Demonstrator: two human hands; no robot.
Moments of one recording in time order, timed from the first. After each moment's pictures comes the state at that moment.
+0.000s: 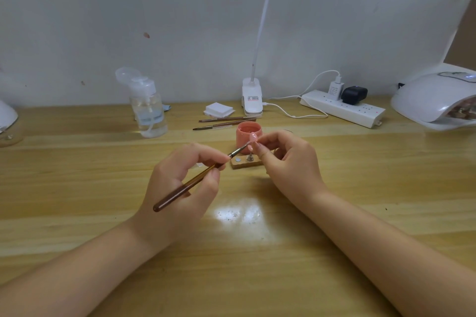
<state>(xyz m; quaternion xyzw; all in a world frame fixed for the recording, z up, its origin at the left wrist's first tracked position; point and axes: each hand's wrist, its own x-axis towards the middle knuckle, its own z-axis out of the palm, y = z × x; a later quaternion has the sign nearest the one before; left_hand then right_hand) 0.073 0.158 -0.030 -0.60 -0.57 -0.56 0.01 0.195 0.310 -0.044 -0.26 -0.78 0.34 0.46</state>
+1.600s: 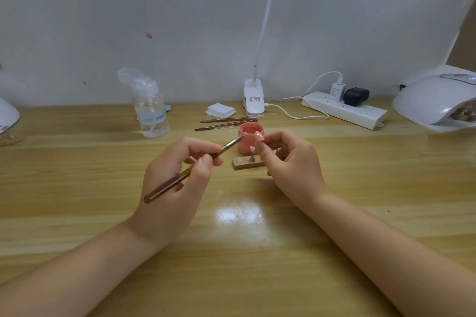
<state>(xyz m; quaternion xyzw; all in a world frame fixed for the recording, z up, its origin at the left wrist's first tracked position) 0.068 0.158 -0.031 -0.56 -0.57 -0.60 0.02 0.196 0.309 -0.043 -0.25 -0.77 0.38 0.45</state>
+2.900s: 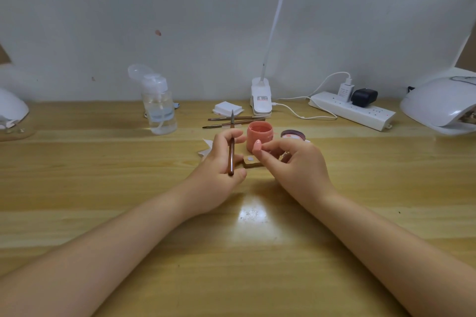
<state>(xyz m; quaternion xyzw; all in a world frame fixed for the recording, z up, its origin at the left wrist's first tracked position) 0.050 0.203 -0.047 -0.60 -0.61 -0.47 -0.22 0.191 0.308 -0.048 -0.28 -0.81 0.27 0.44</state>
